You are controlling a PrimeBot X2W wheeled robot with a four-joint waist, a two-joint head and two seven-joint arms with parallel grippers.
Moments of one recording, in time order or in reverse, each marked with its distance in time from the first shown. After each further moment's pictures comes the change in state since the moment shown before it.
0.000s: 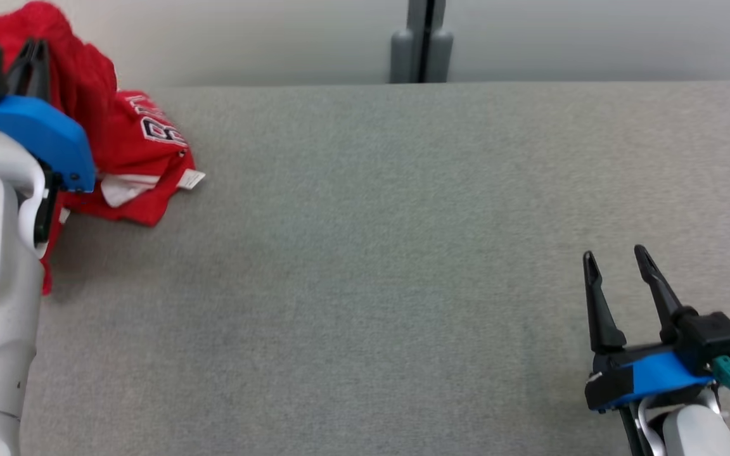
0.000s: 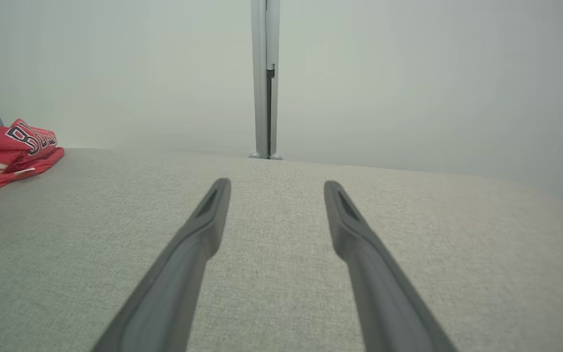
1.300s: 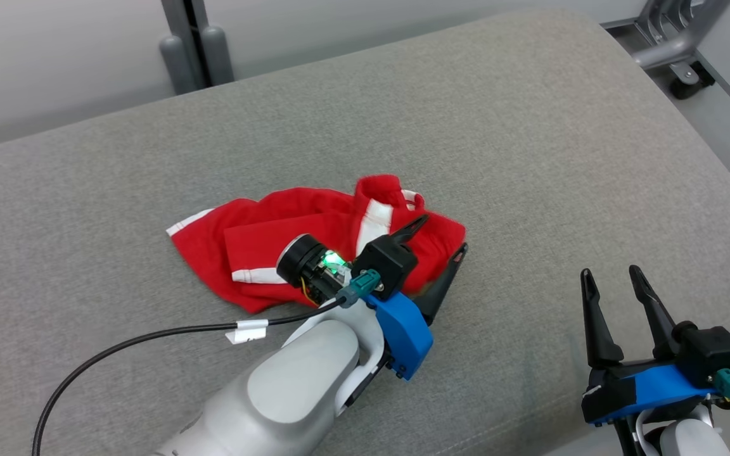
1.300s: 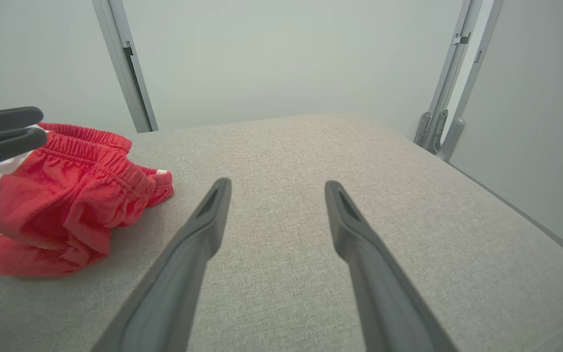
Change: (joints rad) left arm 0.163 -0.322 -0.823 -0.121 -0.376 0.068 -0.184; right arm 0.041 0.000 0.009 0.026 0.093 0.000 0.000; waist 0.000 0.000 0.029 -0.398
